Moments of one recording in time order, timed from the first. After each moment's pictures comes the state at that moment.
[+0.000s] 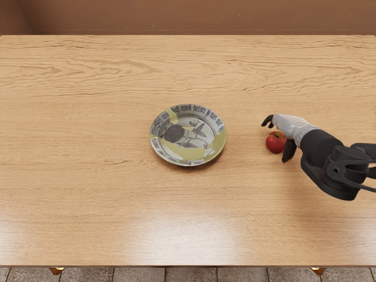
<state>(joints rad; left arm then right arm) -0.02 0.00 -0.10 -0.20 0.12 0.02 0.04 1.18 -0.64 -0.20 1.54 -1.10 -0.36 -0.61</state>
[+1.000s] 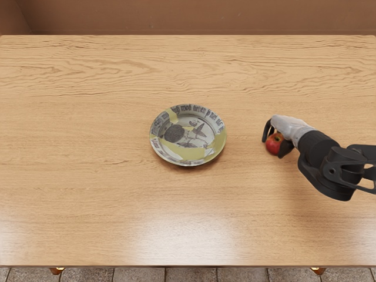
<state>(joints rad) -0.02 0.00 -0.10 -0.20 0.12 0.02 0.04 1.16 -0.62 -0.19 1.51 -1.10 -0.36 -0.61</state>
